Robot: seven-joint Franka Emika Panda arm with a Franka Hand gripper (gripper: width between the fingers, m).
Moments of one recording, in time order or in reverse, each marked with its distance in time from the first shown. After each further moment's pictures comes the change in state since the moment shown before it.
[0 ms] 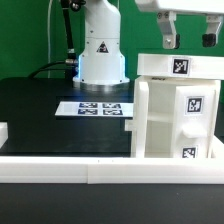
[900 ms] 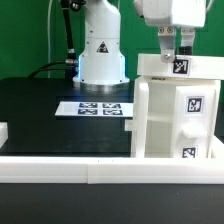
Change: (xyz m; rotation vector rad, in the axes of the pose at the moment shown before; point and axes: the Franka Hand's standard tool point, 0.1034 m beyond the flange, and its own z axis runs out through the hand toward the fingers) arm -0.018 0.007 0.021 0.012 -0.027 -0.323
